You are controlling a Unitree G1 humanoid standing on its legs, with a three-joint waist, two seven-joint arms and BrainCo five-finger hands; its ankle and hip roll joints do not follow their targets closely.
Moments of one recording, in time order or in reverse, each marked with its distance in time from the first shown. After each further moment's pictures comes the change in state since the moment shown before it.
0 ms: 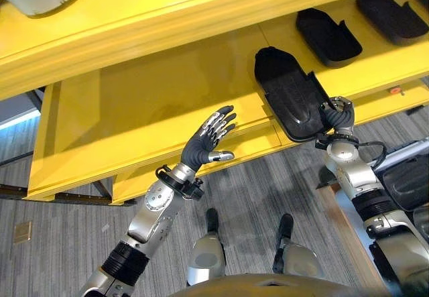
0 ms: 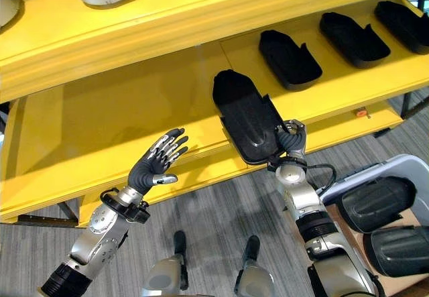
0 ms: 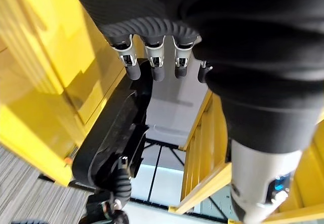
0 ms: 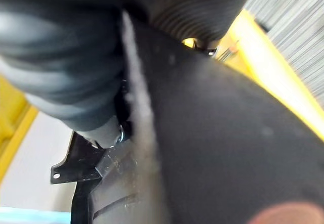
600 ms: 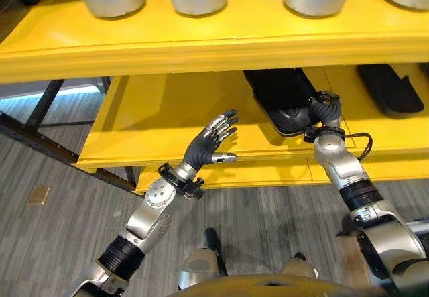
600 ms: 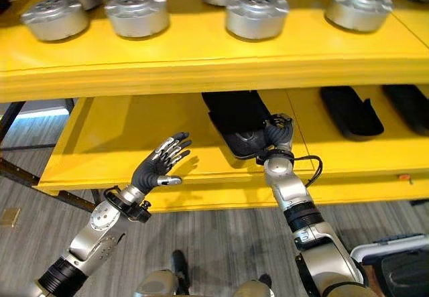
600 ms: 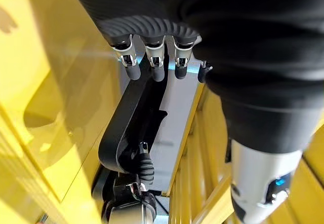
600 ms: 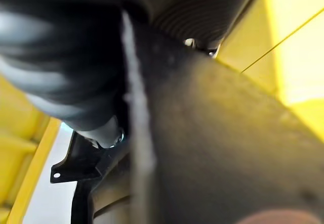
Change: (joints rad) left arm -0.042 0.085 -0.067 0.031 0.002 0.009 0.045; right arm -0.041 0.083 0.008 0.073 -0.034 0.041 -0.007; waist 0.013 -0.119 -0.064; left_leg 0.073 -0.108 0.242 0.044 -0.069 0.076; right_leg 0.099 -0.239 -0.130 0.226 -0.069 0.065
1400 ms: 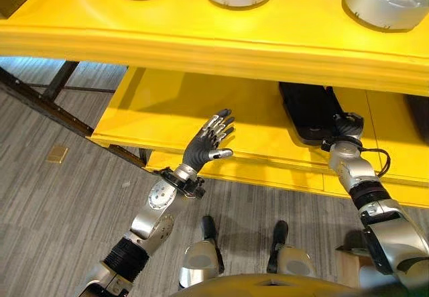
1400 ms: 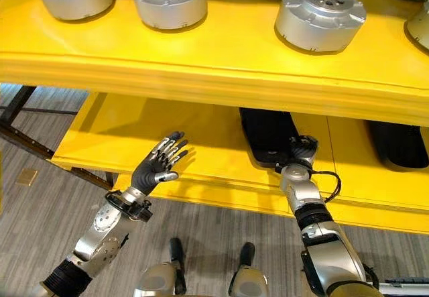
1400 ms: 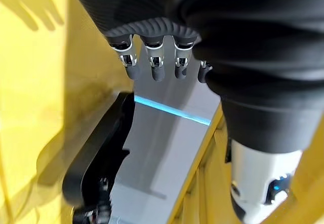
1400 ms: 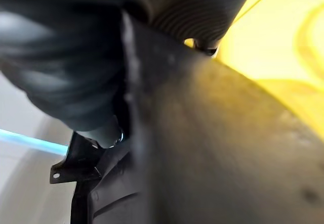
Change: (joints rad) left arm 0.014 -0.052 0.020 0.038 -0.104 -0.029 0.022; right arm -0.011 -0.051 -0.081 0.229 0.129 -0.005 -0.083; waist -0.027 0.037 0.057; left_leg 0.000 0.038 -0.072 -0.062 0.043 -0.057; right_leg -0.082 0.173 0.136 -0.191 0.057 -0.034
